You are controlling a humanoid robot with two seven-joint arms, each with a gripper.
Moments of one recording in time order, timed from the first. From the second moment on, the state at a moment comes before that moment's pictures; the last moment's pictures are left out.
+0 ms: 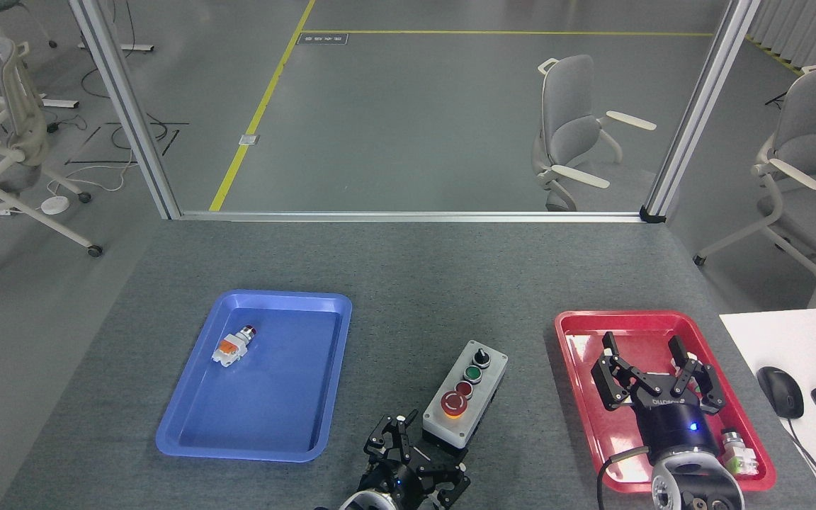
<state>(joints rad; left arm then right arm) -0.37 -0.01 -0.87 -0.96 -1.34 0.19 0.07 -0.10 -0.05 -0.16 -1.50 1.38 -0.15 0.00</state>
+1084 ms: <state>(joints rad) -0.03 0.25 0.10 -1.56 -1.27 -0.15 0.08 -0.12 -0.05 -0.16 -1.50 1.38 -0.22 -0.01</state>
